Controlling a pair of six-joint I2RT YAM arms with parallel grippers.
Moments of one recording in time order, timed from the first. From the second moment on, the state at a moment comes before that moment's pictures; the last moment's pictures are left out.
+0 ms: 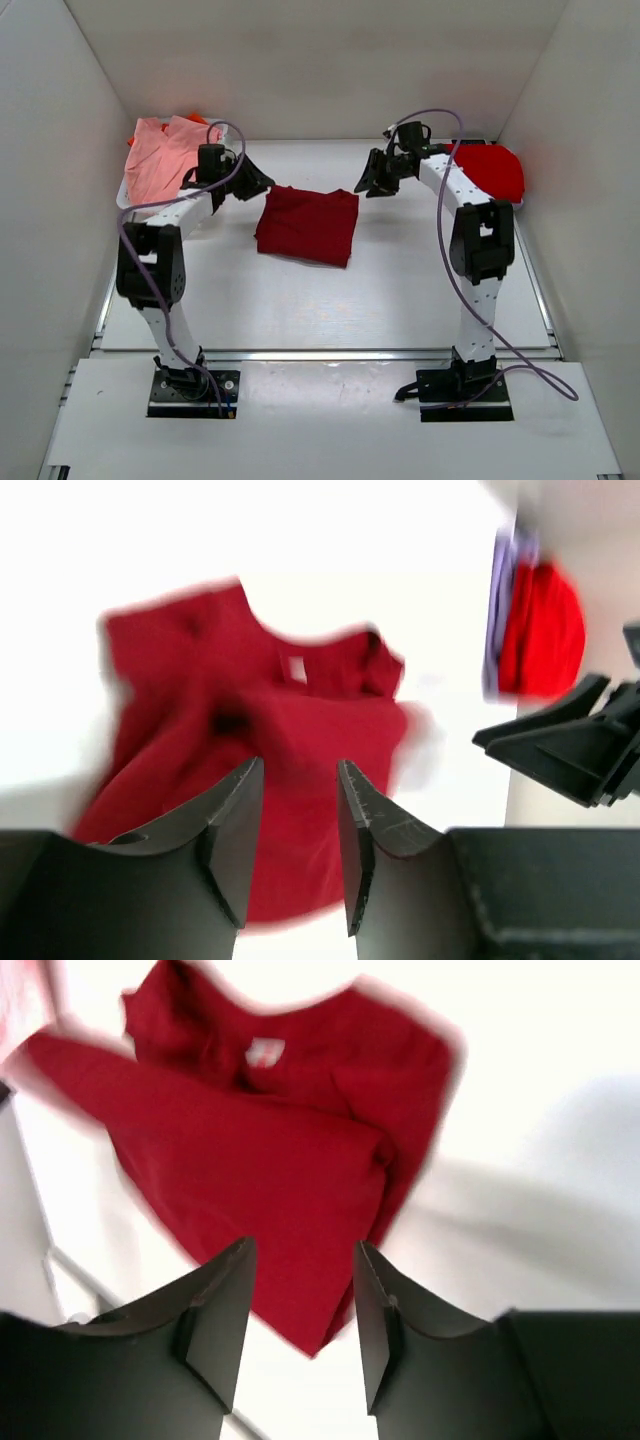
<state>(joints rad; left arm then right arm) -0.14 1.79 1.24 -0.07 0.41 -0.72 0.23 2.05 1.73 -0.62 -0.54 0.42</state>
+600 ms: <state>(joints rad) -0.08 1.78 0.91 0.16 0.52 -0.82 0.25 2.11 1.52 -0.49 -0.51 0.39</state>
